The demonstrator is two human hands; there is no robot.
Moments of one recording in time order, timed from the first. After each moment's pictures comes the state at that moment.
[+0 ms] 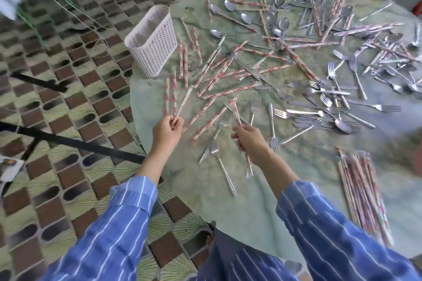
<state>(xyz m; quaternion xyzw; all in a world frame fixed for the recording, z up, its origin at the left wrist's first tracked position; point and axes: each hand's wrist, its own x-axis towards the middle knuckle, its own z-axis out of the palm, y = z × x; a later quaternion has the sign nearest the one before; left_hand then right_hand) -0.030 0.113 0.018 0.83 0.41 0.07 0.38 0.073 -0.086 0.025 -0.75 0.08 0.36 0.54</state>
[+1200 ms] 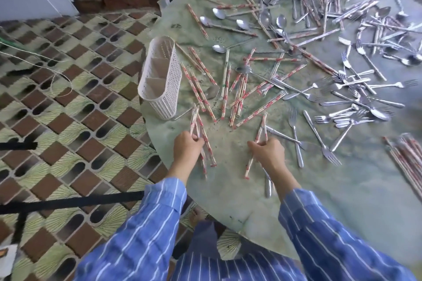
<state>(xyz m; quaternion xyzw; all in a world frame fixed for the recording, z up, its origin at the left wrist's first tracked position) 0.053 0.256 0.010 0.87 0.32 -0.11 0.35 0.078 0.050 0.011 -0.87 0.24 0.21 0.36</state>
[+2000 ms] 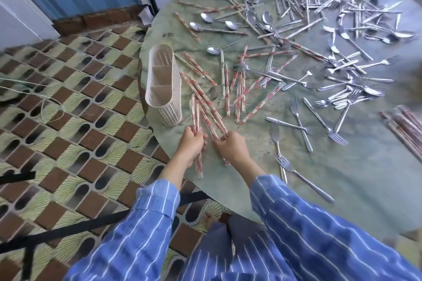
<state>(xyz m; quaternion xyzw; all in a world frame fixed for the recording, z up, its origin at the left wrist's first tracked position) 0.058 0.294 0.015 0.75 0.29 -0.16 0.58 0.057 0.169 0.015 -0.87 0.15 0.22 0.41</state>
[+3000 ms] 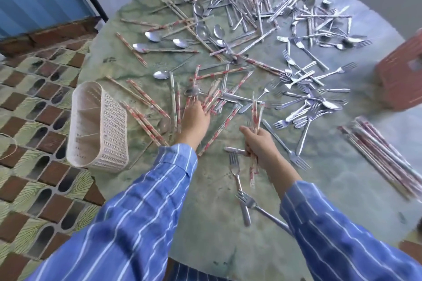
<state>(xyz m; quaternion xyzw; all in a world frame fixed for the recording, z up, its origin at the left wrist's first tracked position) 0.234 0.149 0.012 0.95 0.07 -0.10 0.28 0.153 -0.008 0.018 -0.69 0.31 0.13 0.64</state>
